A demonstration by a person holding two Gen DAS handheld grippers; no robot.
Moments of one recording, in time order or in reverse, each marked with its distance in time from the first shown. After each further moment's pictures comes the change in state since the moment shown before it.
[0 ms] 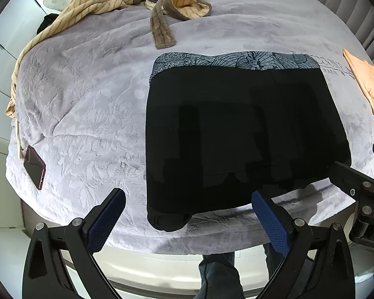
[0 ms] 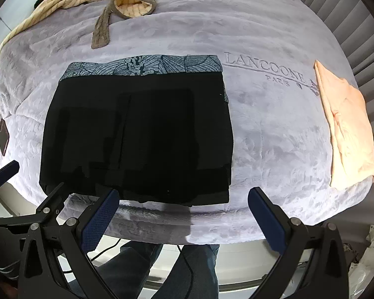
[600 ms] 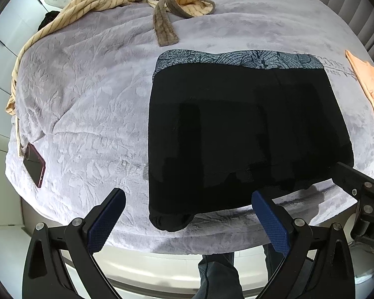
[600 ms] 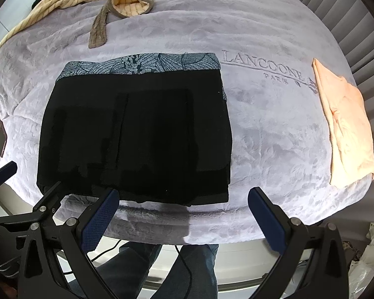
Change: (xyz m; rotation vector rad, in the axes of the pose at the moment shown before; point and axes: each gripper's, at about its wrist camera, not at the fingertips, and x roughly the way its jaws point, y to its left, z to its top) left arm 0.003 0.003 0.000 -0.010 0.008 0.003; right arm 0.002 -0.001 0.000 0.003 0.000 -0.013
